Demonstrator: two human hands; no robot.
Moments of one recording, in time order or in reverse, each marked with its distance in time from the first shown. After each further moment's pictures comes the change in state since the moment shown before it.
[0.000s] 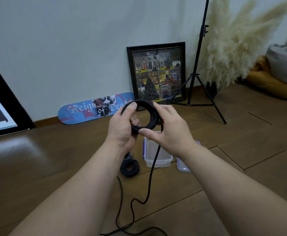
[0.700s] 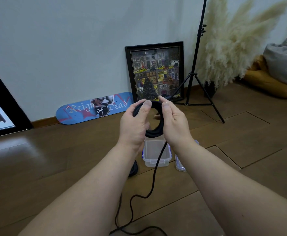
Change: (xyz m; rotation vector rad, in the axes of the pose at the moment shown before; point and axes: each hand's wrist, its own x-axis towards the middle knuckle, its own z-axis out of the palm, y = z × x) left_hand -0.010 -0.018 0.020 0.189 -0.060 0.129; right_hand 0.008 -0.004 0.004 0.605 0.190 0.315
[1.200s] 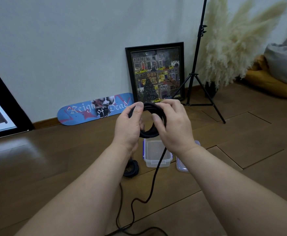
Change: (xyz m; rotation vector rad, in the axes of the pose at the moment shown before) left_hand 0.010 -0.001 -0.017 0.088 0.021 -0.017; right_hand -0.001 0.010 -0.007 -0.572 0.073 -0.464
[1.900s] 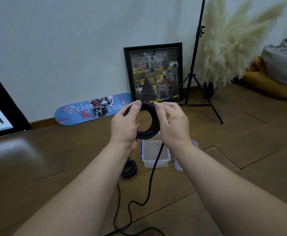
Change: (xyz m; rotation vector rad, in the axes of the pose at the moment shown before) left_hand -0.003 0.007 0.004 -0.084 0.071 -0.039; right_hand 0.002 -0.007 0.004 0.288 0.032 0.271
